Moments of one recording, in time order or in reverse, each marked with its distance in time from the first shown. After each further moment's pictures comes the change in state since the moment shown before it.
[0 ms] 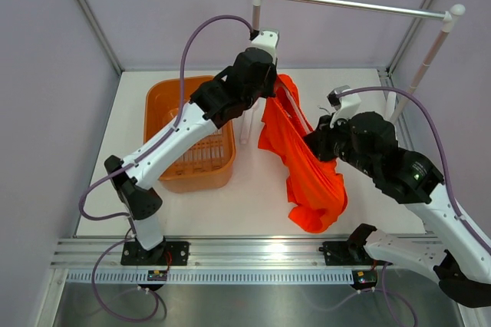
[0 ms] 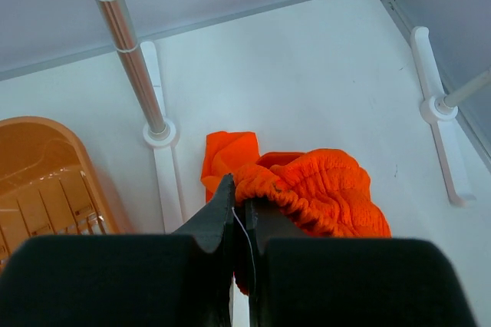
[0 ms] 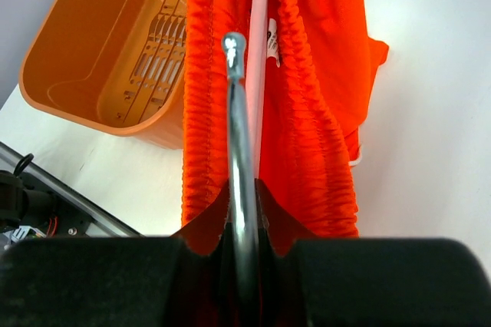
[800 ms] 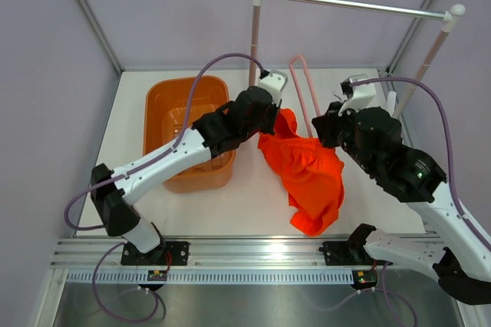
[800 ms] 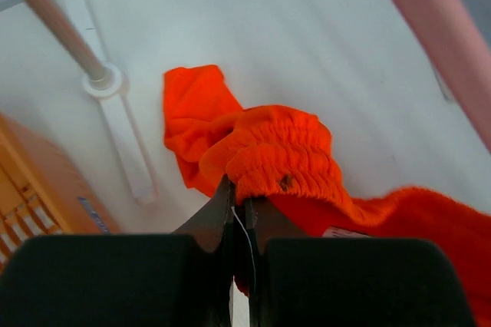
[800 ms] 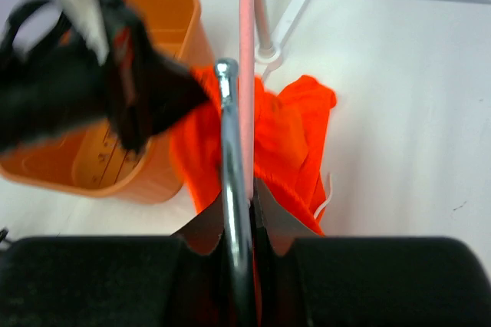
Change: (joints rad) left arm -0.058 -0.163 -0.435 0.183 0.127 0.035; right arm 0.013 -0.006 0.028 0.067 0.197 0.003
